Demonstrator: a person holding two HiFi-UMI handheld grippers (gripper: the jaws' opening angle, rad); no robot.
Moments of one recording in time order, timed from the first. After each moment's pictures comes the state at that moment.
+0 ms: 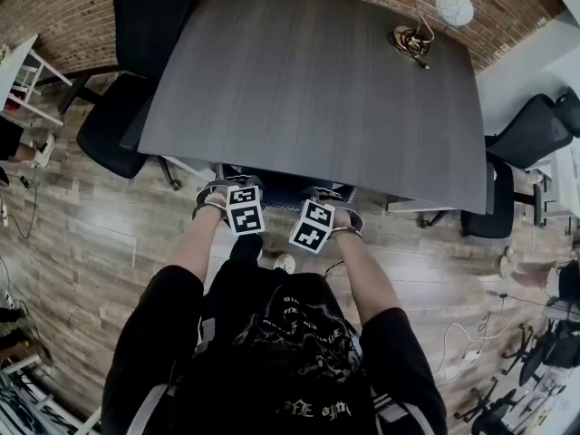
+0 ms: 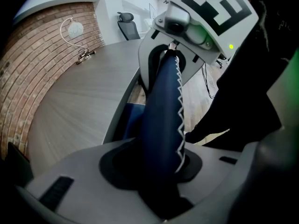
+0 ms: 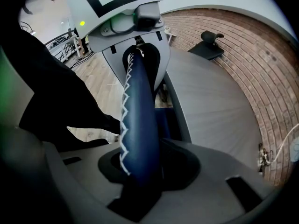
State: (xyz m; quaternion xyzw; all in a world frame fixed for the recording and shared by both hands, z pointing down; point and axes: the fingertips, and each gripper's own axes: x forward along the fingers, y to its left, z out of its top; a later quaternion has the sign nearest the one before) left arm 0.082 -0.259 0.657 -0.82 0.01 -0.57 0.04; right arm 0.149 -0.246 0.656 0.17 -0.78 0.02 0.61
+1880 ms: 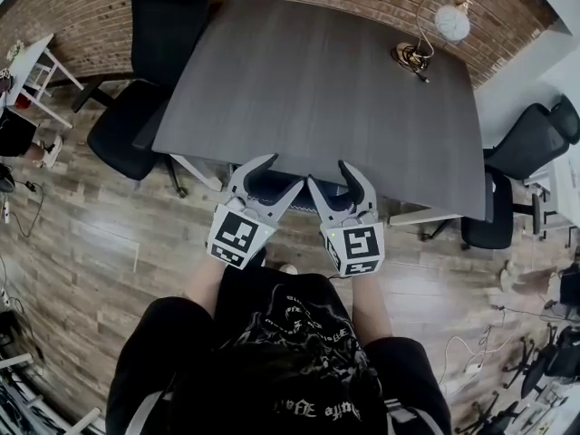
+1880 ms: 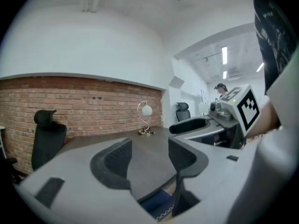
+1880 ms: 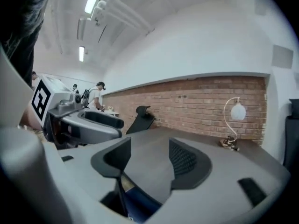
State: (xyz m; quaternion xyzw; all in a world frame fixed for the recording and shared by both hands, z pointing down) left arm 0.099 -0.279 0.401 -0.93 0.36 -0.08 0.00; right arm 0.161 -0.279 0.410 0.52 -0.85 0.01 0.12
